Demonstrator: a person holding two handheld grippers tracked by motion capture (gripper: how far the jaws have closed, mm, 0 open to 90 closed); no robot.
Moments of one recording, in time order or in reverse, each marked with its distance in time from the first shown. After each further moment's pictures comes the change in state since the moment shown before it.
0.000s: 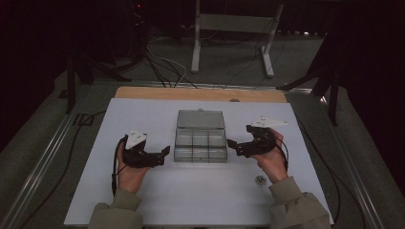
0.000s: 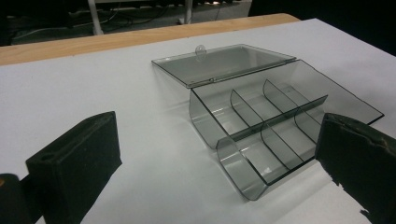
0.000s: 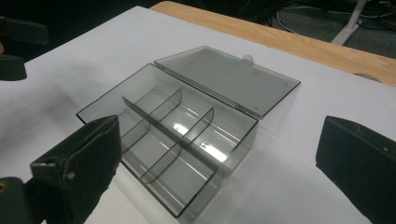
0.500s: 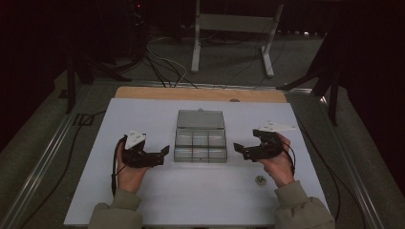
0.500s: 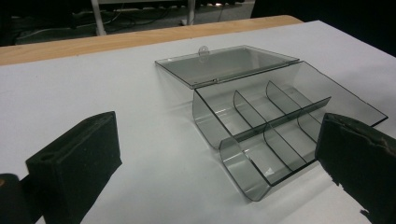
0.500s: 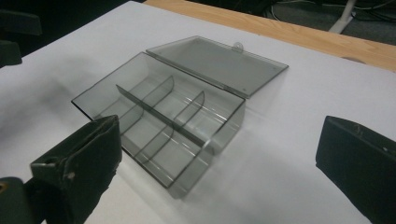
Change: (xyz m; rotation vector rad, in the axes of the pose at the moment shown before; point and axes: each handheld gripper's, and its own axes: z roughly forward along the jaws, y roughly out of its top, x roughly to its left) left arm 0.001 -0.001 -0.001 -0.007 0.010 -0.005; right arm -0.009 -0.015 -0.014 0.011 -0.013 0.025
